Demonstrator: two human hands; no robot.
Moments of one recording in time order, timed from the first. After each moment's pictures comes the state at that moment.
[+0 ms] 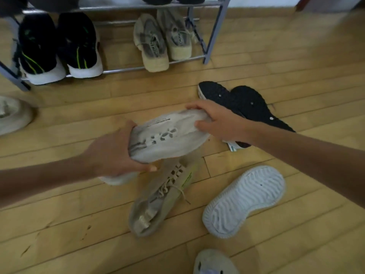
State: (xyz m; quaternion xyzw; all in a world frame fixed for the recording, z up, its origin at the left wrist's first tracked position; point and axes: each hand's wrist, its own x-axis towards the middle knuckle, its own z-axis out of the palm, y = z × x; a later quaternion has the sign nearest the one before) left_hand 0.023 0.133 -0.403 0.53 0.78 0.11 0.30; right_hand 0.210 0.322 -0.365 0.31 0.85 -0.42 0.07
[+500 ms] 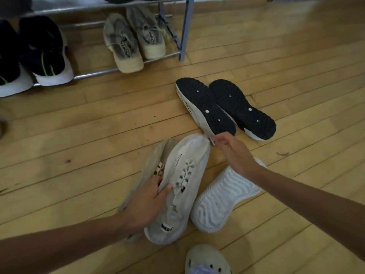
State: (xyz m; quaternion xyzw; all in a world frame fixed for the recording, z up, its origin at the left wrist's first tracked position) left_hand 0.152 0.119 -0.441 0.40 0.74 0.23 0.48; right_hand 0.327 0.304 -0.441 0.52 0.73 -0.43 -0.09
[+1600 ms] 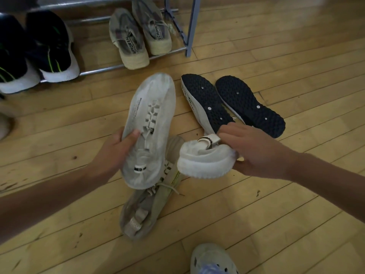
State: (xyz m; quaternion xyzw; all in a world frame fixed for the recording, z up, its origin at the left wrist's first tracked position) left_hand 0.064 0.157 -0.417 0.26 0.72 0.46 0.46; right_hand 0.321 0.304 -0.357 0.10 0.98 -0.14 0.01
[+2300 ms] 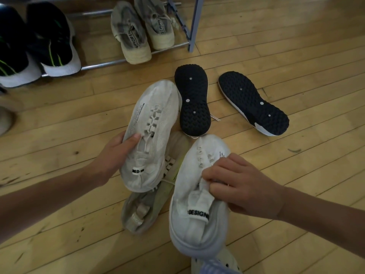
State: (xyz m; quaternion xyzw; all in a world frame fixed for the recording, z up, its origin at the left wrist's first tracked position) left_hand 0.059 0.147 -0.431 0.23 0.70 0.44 0.51; right_hand 0.326 0.241 -0.375 -0.03 0.99 -0.06 -0.11
